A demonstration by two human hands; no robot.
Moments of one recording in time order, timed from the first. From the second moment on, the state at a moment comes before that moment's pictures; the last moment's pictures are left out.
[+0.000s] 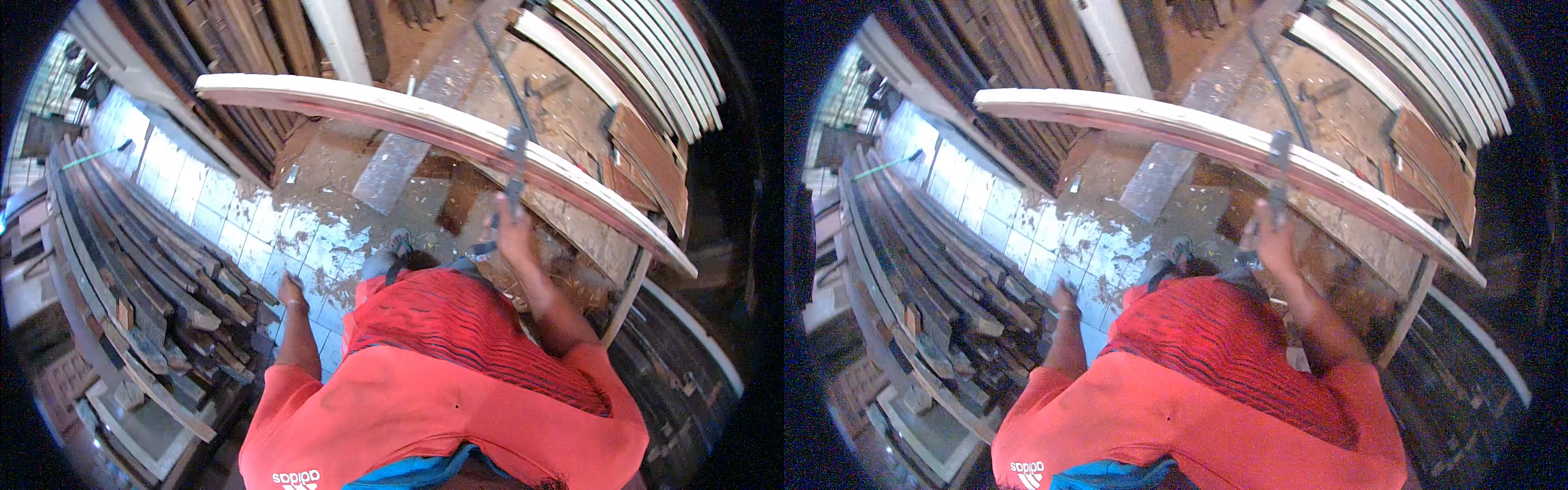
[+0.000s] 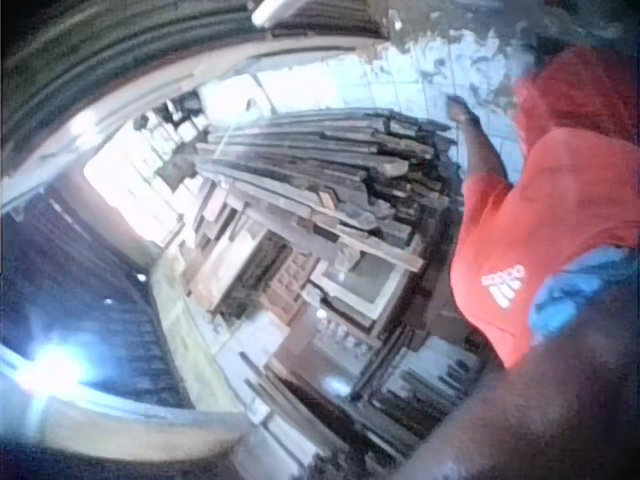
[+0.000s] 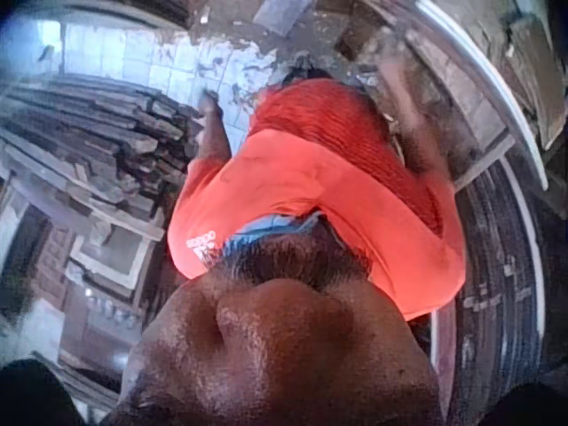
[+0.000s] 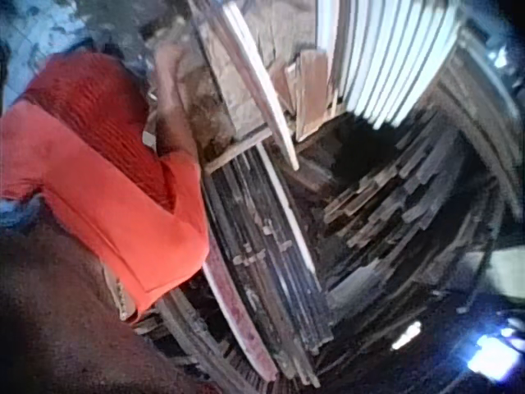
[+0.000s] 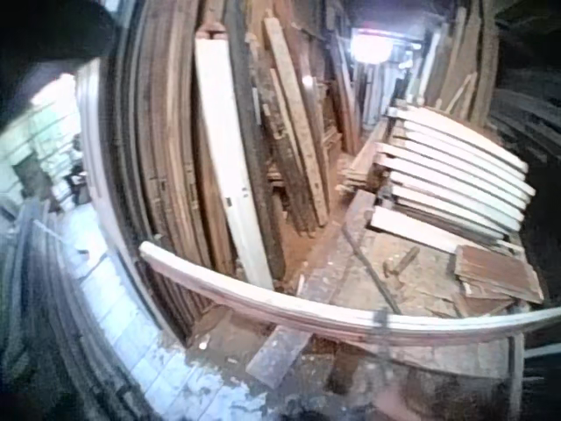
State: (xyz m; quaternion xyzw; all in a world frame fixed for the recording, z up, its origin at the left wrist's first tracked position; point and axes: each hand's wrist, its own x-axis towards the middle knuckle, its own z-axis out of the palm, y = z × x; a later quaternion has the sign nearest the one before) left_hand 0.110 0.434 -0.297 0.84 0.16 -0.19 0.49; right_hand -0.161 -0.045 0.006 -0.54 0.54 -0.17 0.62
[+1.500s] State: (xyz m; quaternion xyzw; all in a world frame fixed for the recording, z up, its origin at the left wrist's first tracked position) left_hand 0.242 0.124 -0.017 0.78 -0.24 0.00 0.58; right_hand -0.167 -0.035 0.029 -0.81 0.49 -0.25 0.20
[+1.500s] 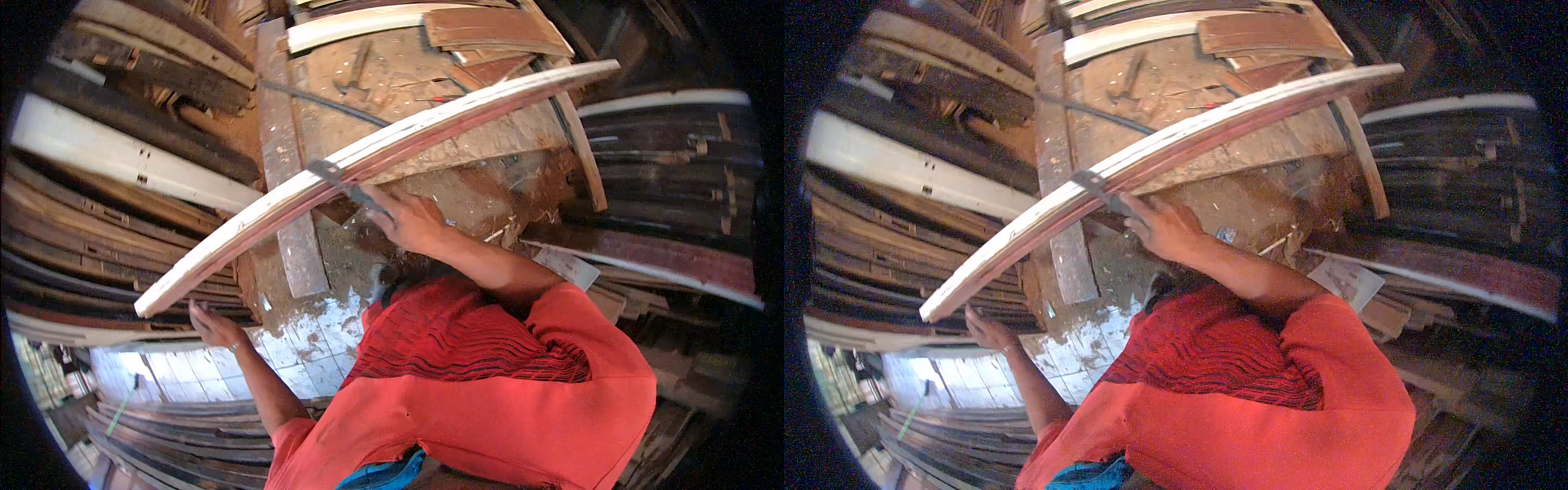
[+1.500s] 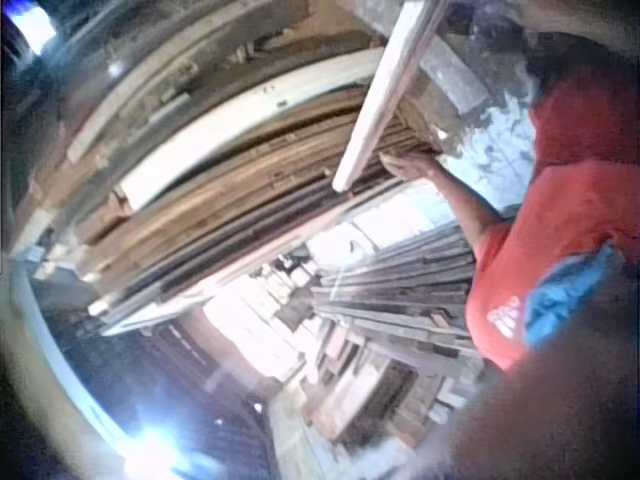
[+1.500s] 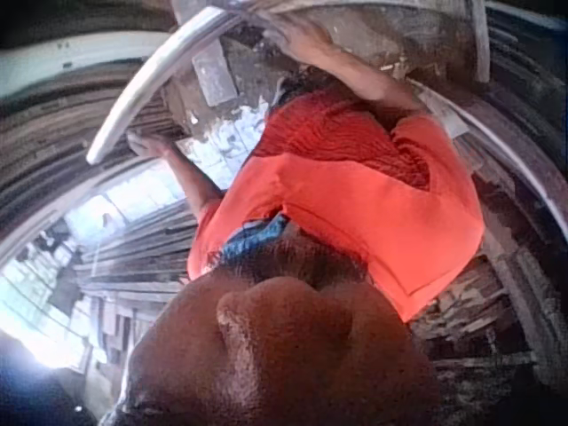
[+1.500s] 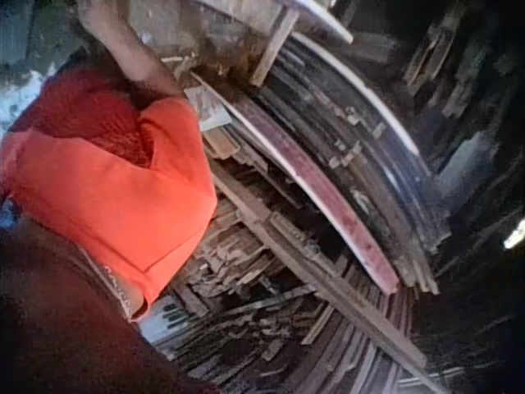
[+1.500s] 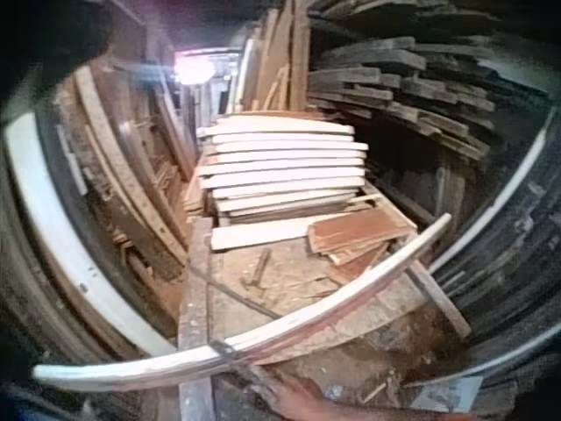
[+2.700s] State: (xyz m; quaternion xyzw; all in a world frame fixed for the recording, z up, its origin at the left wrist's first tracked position) left_hand -0.182 -0.219 0.004 0.66 -0.74 -0.02 0.15; right_hand -0.968 -0.413 -0.012 -0.42 0.88 -0.21 0.08
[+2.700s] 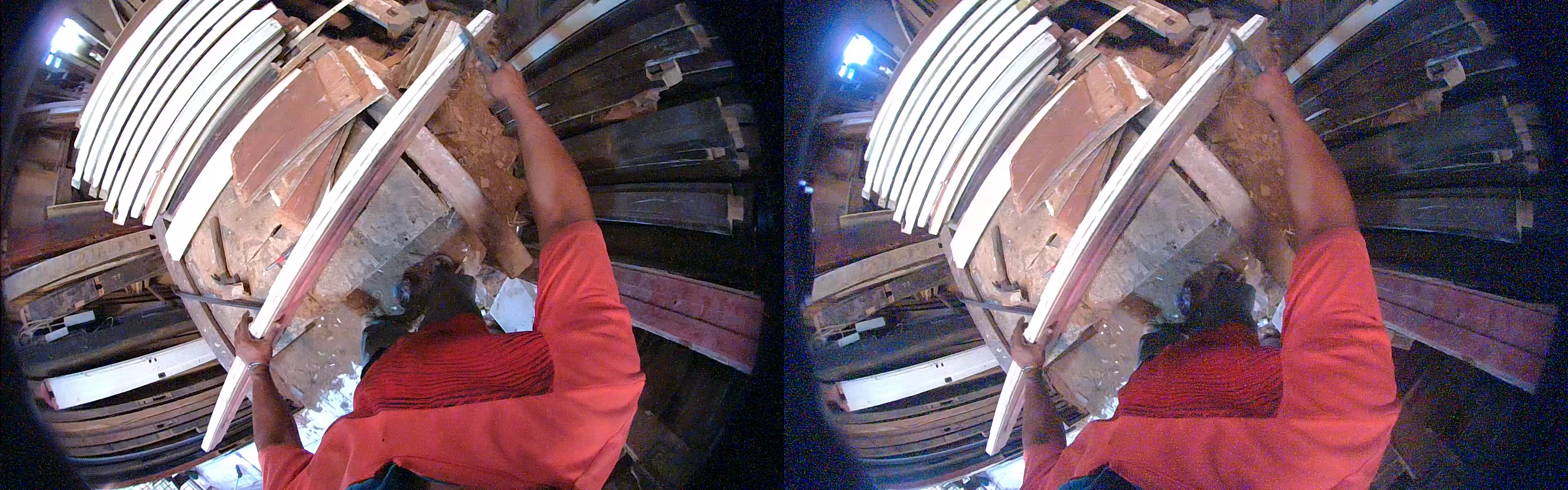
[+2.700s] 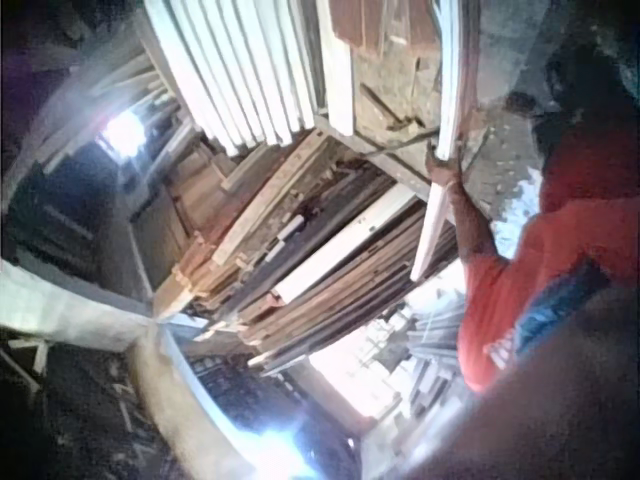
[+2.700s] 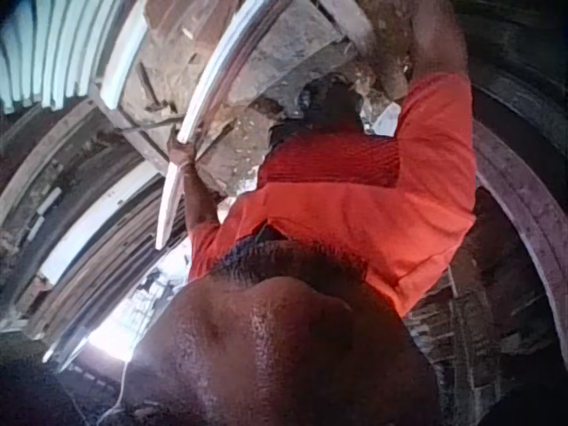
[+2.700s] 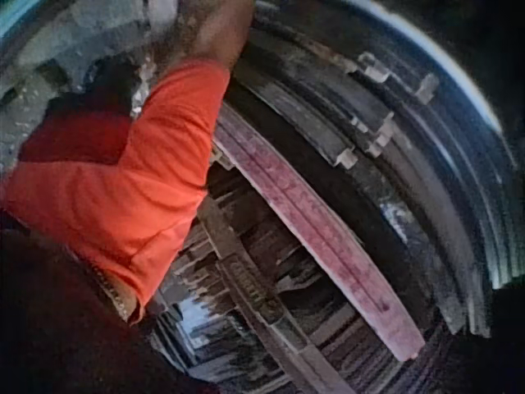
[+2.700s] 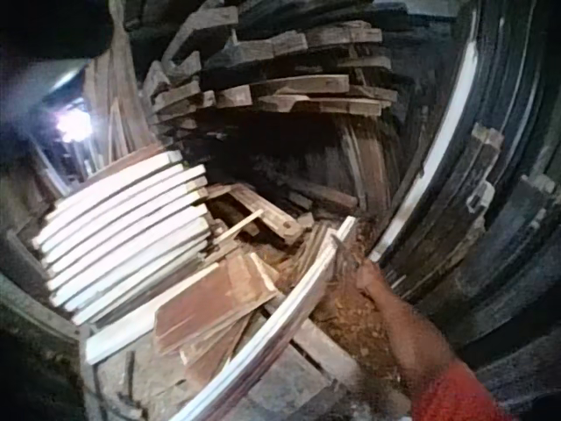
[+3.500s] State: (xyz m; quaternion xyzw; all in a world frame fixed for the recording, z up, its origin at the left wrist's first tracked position) left_hand -0.196 -0.216 0.005 0.70 -0.70 -0.01 0.10; right_hand -0.900 -0.346 0.036 -0.61 0.76 -0.15 0.14
